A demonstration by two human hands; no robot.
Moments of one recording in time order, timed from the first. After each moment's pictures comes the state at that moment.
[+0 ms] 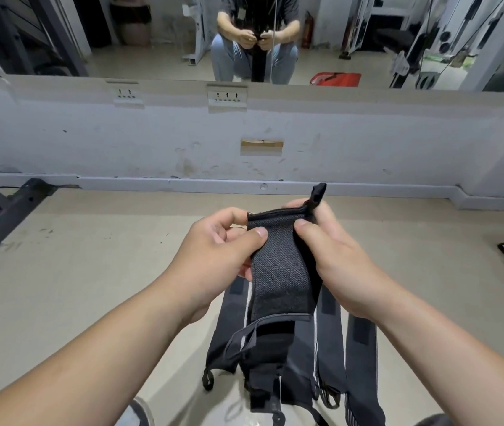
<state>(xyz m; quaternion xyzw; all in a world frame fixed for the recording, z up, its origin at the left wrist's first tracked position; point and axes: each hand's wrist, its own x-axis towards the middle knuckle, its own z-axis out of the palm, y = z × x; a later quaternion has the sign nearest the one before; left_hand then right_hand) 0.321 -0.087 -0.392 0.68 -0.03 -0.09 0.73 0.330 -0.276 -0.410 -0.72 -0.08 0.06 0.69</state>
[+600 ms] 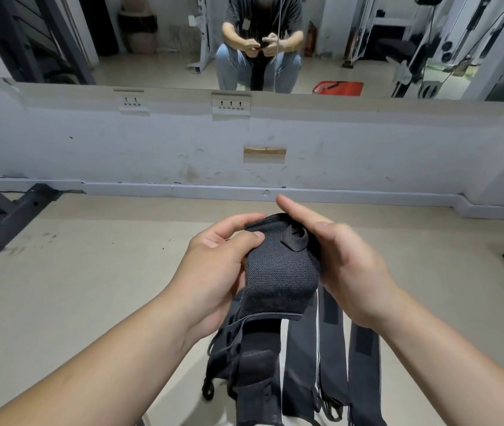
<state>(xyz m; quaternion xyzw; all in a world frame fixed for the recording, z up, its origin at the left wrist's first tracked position) 0.318 -0.100 -0.387 0.52 0.07 -0.09 0.85 0.323 -0.278 -0.396 -0.62 -0.13 0.10 0.77</state>
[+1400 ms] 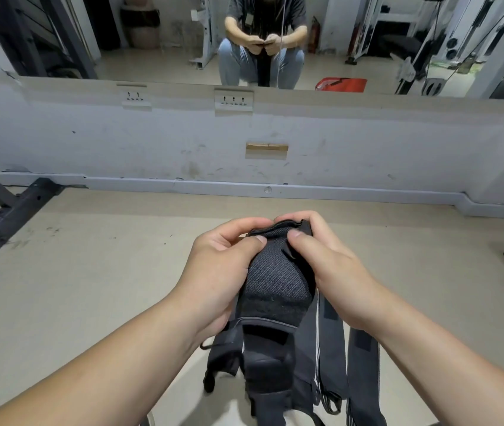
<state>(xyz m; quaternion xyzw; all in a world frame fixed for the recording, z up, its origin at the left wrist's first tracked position) 0.308 -0.103 -0.391 0.57 0.08 -0.06 0.82 0.317 -0.265 -0.404 -0.70 -0.10 0.08 0.70</state>
